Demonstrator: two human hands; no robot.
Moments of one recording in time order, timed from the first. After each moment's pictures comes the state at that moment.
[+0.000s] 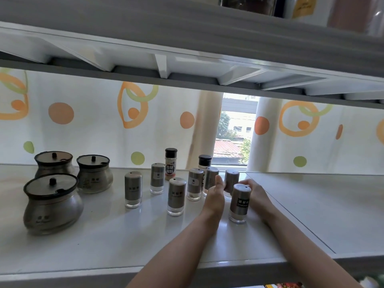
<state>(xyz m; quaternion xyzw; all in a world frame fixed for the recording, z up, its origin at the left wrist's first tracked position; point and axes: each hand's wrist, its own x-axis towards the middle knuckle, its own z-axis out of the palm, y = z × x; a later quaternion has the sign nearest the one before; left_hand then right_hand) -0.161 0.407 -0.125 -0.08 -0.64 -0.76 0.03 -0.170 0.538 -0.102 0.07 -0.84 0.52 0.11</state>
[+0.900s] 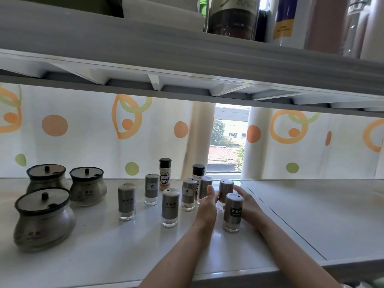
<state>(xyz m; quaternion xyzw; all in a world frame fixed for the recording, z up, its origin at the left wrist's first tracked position) -0.153 0.407 -0.121 -0.11 -0.64 -0.76 0.05 -0.177 0.540 -0.106 0.12 -0.87 0.46 0.11</state>
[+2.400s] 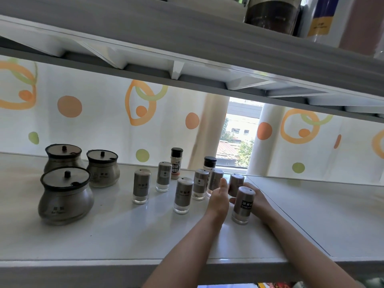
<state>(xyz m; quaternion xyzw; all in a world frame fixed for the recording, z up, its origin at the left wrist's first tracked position) -0.129 0.403 -0.104 -0.06 -0.67 -0.74 0.04 -0.171 0.534 -0.101 0.09 -0.86 0.50 0.08</state>
